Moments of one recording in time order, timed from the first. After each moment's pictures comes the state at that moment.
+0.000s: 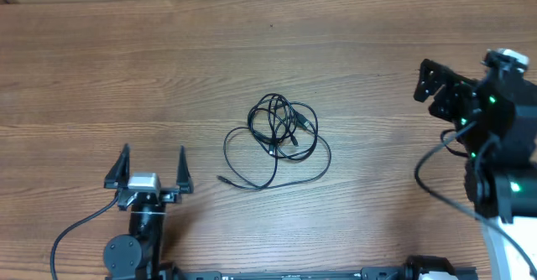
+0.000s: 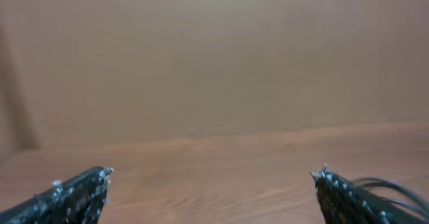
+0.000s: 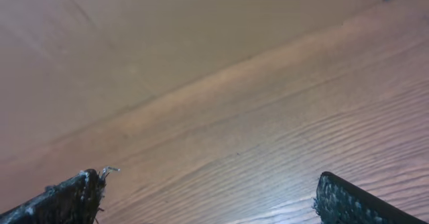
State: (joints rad) left arm 0.12 0.02 0.10 0.06 0.20 0.03; right arm -0.07 0.96 1.06 -0.54 -0.02 0.37
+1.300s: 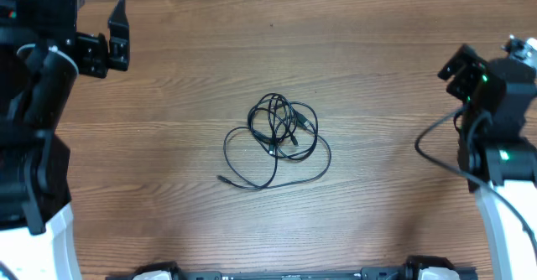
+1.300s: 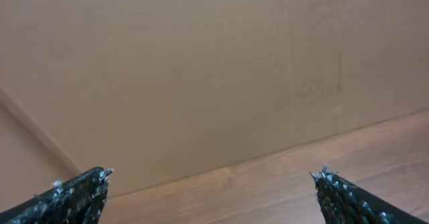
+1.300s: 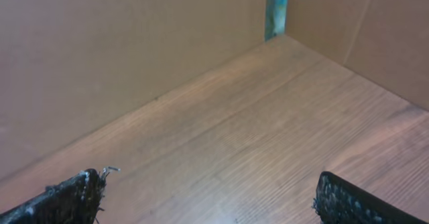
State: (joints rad) left arm 0.12 1.25 1.85 -0.78 0.19 0.29; right arm -0.07 1.15 1.07 -0.36 0.39 0.36
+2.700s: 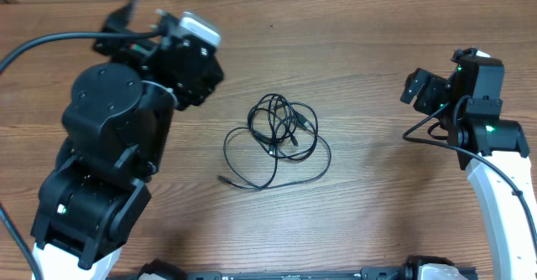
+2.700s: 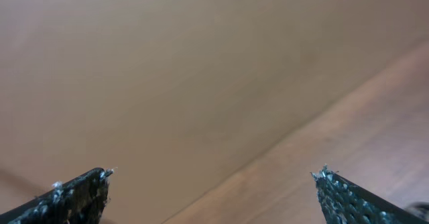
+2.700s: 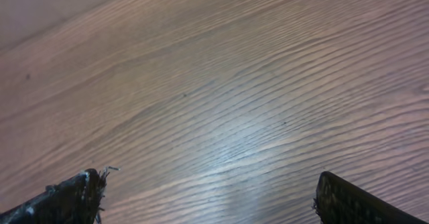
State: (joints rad) left arm -0.43 1.12 1.58 -0.64 -0.31 0.56; right arm -0.07 1.28 1.07 -0.60 0.04 0.31
